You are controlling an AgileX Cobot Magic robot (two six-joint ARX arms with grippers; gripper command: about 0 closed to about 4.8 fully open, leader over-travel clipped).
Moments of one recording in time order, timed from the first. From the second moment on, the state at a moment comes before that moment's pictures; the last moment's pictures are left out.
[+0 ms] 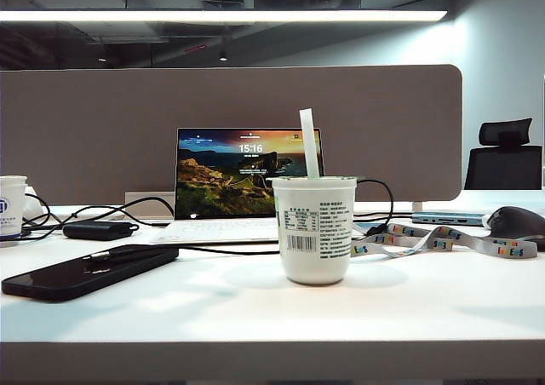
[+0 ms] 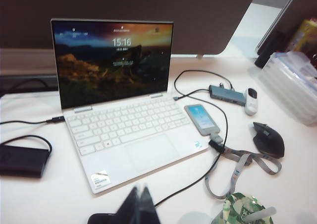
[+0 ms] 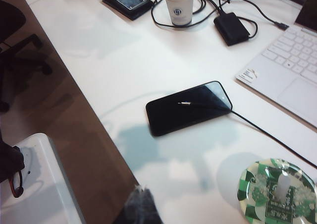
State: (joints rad) left arm -0.05 0.98 1.13 -0.44 0.47 -0.17; right arm 0.88 1.15 1.27 -0.65 -0.16 0.14
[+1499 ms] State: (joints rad) left arm 0.14 1.48 1.12 -0.57 0.73 0.11; right arm 1.01 1.64 1.27 -0.29 -0.05 0.28
